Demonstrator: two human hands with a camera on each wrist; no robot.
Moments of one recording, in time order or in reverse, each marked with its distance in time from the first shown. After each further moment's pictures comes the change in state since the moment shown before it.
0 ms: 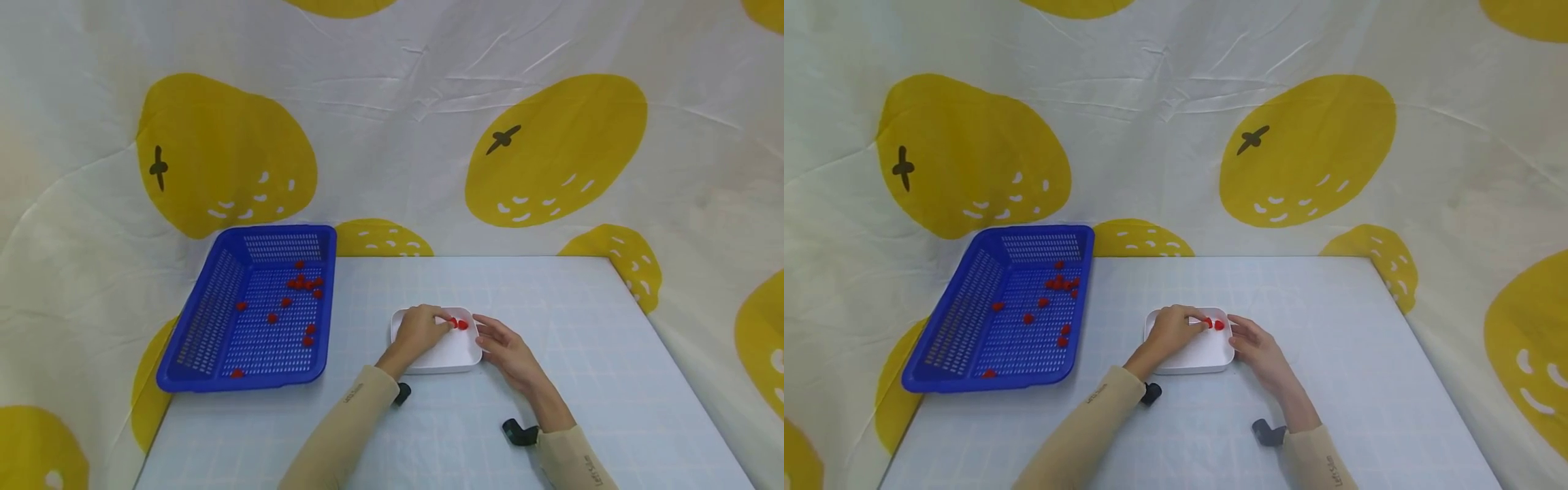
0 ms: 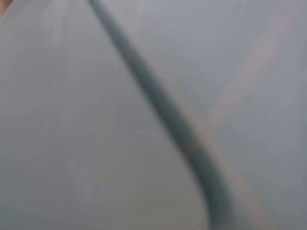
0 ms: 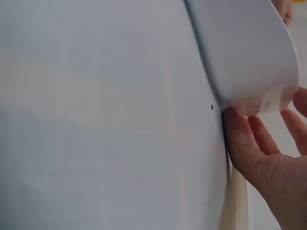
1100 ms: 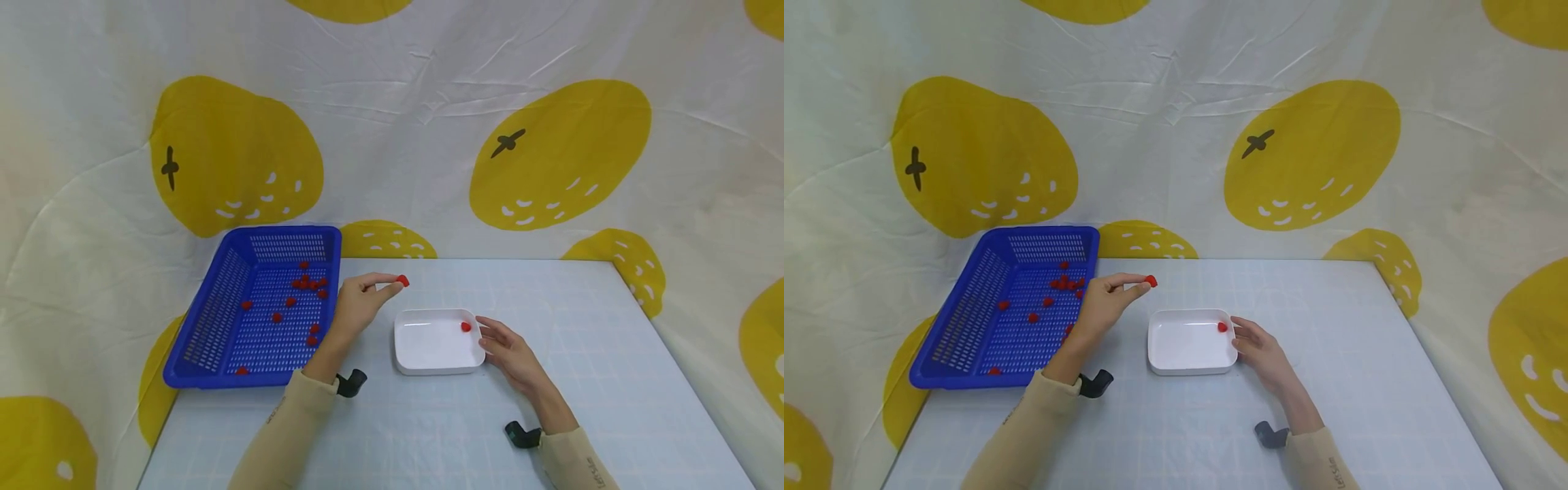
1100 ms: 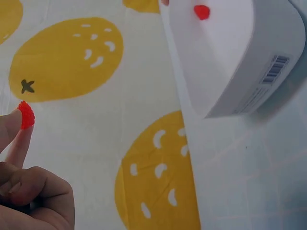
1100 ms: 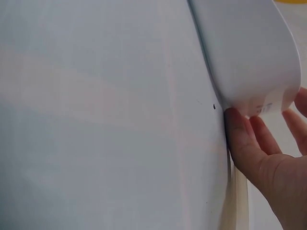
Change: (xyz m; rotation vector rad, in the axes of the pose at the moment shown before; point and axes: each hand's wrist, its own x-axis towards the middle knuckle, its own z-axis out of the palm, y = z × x) left_hand -0.043 -0.006 -0.135 -0.420 0.271 -0.049; right_hand 0.000 0.000 0.001 -0.024 0.031 0.039
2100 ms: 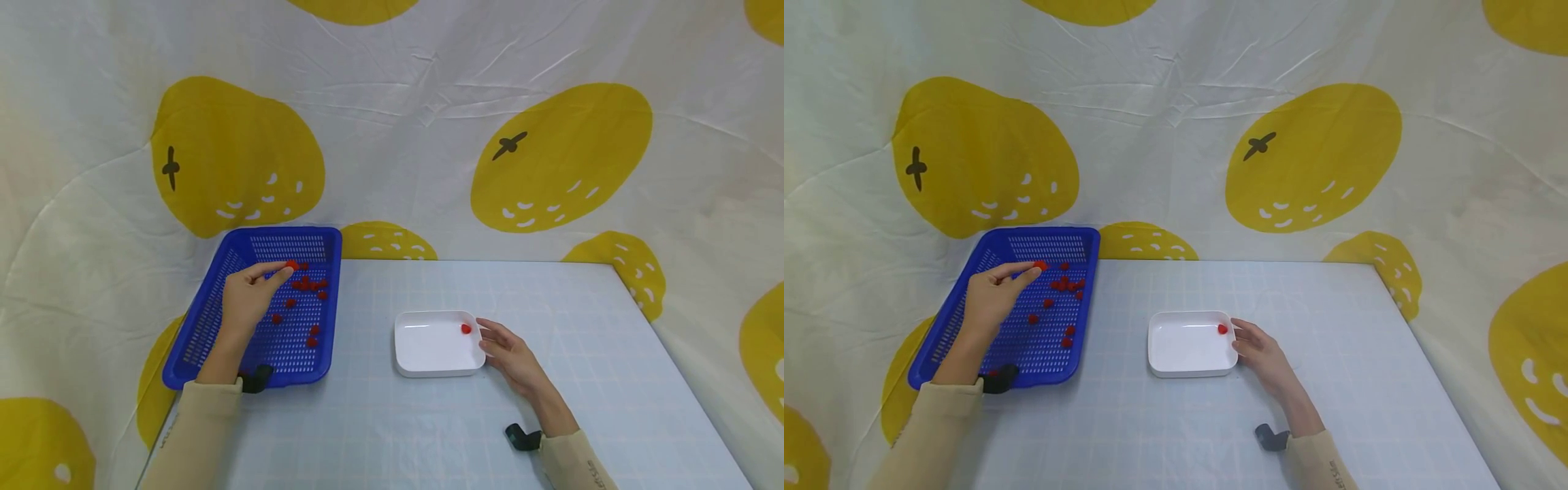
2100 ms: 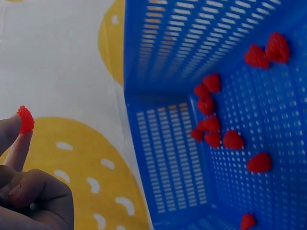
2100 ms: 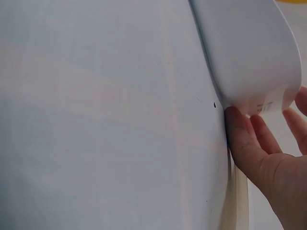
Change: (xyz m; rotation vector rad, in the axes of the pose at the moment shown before) left_hand 0.000 -0.035 -0.155 0.112 0.253 0.019; right_hand 0.000 -0.001 0.001 -0.001 -0.002 0.002
